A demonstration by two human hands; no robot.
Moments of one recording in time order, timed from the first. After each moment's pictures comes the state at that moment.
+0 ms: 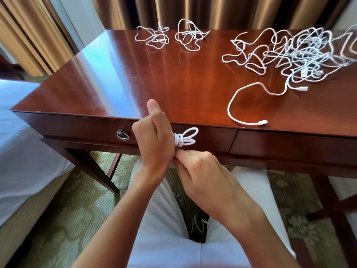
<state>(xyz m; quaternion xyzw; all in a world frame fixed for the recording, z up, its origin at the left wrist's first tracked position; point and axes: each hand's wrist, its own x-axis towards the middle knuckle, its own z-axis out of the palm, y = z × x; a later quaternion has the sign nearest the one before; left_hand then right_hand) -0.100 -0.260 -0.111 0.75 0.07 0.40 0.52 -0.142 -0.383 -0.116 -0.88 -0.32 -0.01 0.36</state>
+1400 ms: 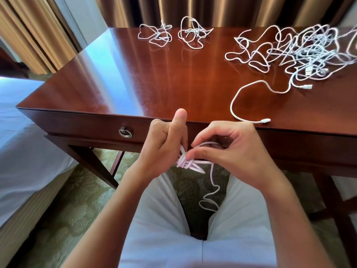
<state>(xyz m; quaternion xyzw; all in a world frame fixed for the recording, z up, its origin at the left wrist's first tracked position) -0.119 -0.247 -0.111 0.78 -0.14 0.21 0.57 -0.106 -0.419 -0.088 -0.72 -0.33 0.02 0.61</state>
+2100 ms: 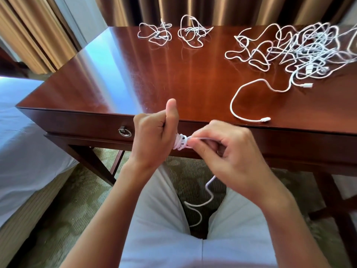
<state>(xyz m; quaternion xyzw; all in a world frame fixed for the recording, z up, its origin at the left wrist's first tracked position) -0.109 -0.236 -0.110 0.83 -0.08 0.41 0.37 -0.116 -0.414 -0.093 -0.80 -0.35 -0.10 0.47</state>
